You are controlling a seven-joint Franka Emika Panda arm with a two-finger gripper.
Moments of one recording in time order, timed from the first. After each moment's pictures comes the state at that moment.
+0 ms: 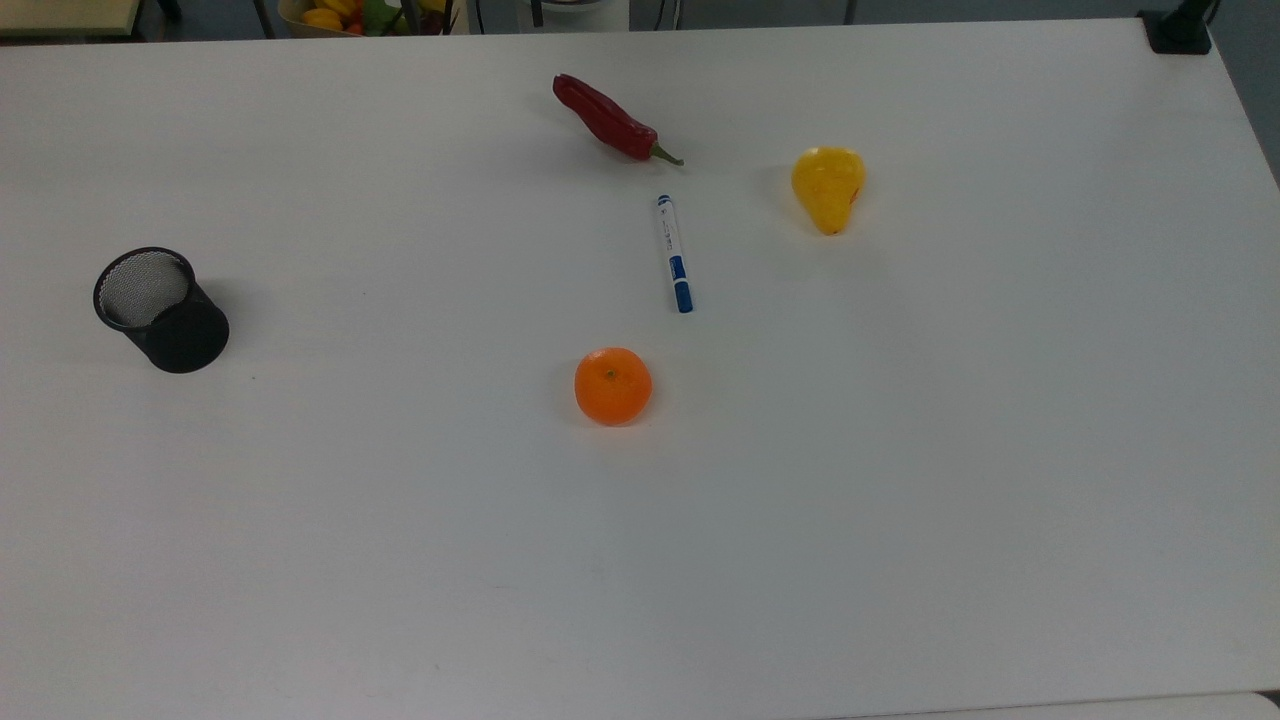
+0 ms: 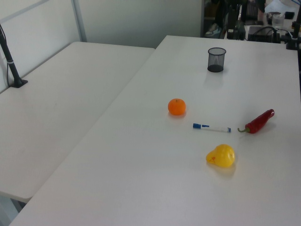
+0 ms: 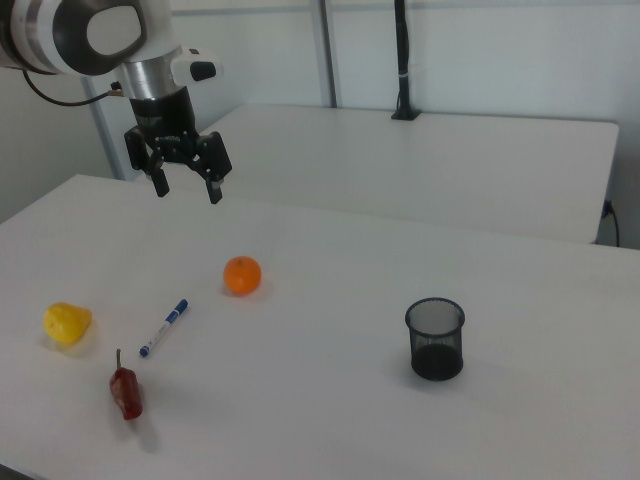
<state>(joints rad) 0.08 -0.02 -0.07 -1.64 0.00 1.66 -0.15</state>
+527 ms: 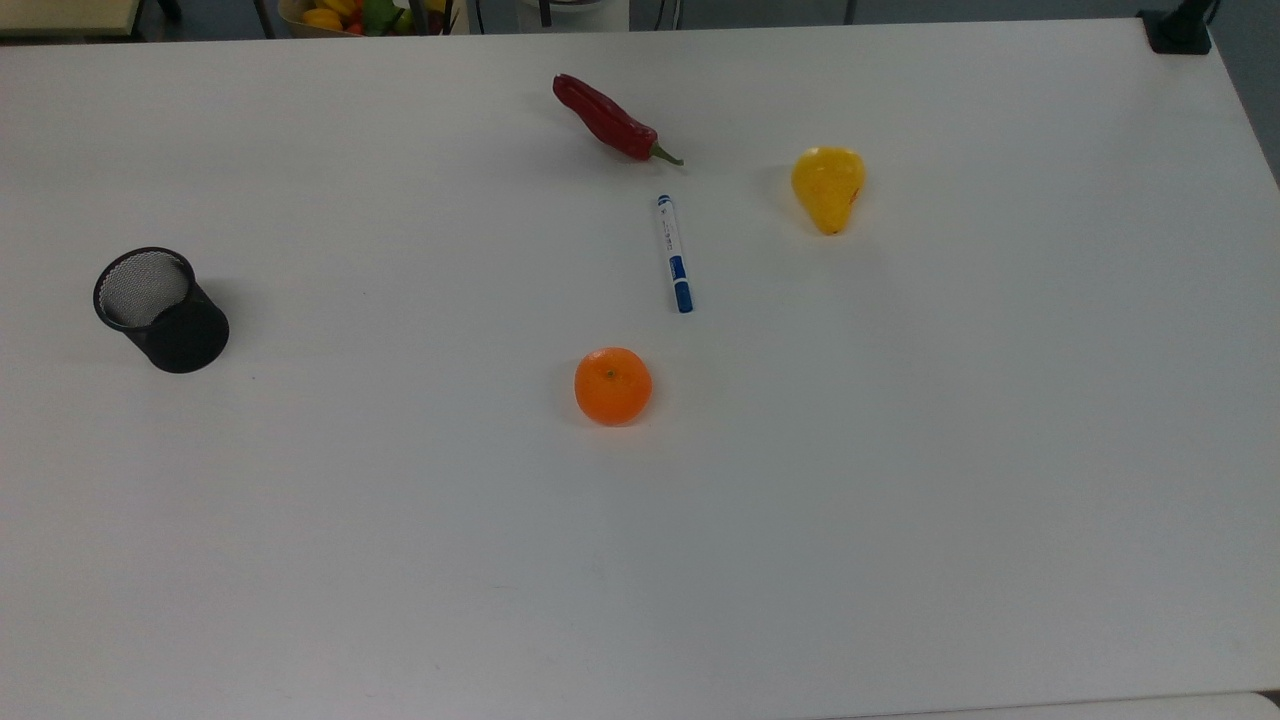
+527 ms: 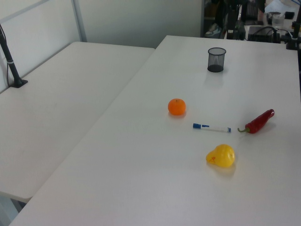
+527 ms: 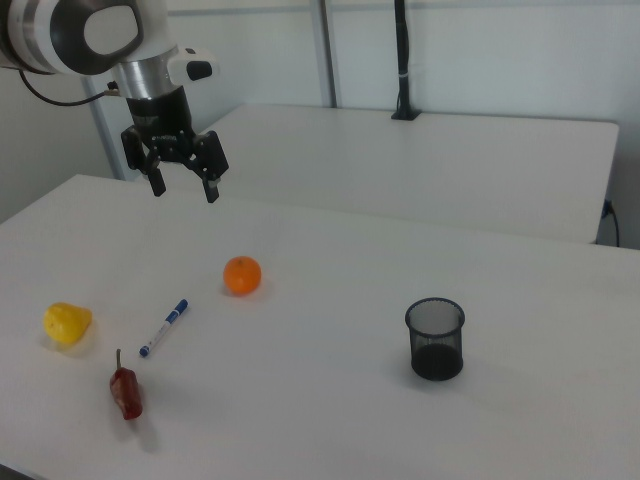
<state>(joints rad) 0.09 -0.02 -0.07 -1.64 0.00 1.66 -0.15</state>
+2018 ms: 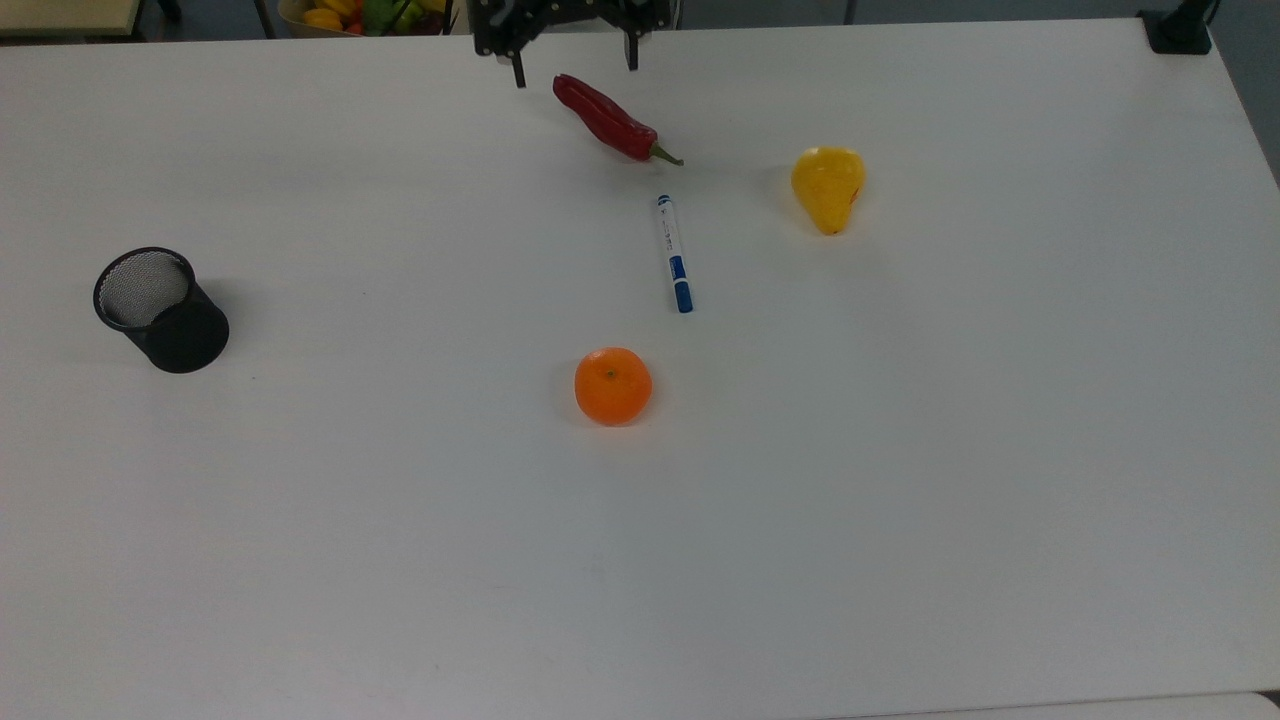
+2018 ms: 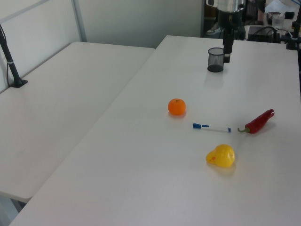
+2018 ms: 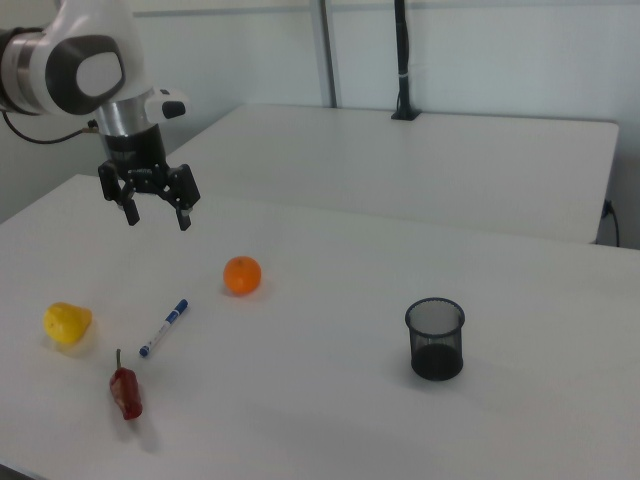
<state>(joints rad) 0.22 0.00 -0.06 -1.77 0.00 1.77 -0.11</state>
